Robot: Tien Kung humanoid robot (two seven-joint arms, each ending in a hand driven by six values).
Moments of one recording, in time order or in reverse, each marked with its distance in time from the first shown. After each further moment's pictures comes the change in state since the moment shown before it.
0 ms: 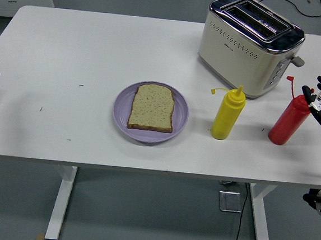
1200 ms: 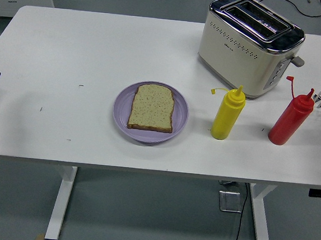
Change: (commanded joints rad) left arm -0.003 0.000 0.000 -0.001 0.000 0.001 0.001; right arm -0.027 -0.004 0.338 0.104 0.522 0.214 -0.452
